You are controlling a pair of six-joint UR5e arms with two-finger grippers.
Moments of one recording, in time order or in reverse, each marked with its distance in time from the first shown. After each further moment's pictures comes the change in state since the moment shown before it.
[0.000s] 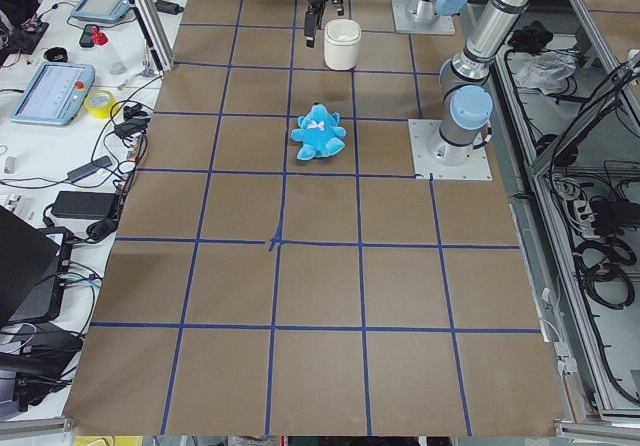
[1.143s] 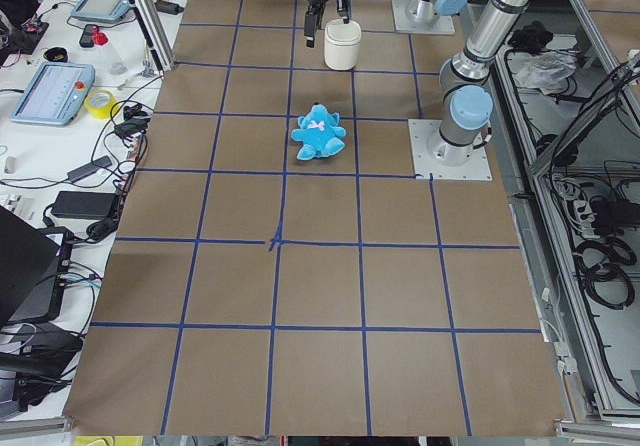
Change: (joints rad) left arm 0.000 0.000 0.000 0.000 0.000 0.000; right arm 0.001 0.004 0.065 -0.045 0.040 -0.011
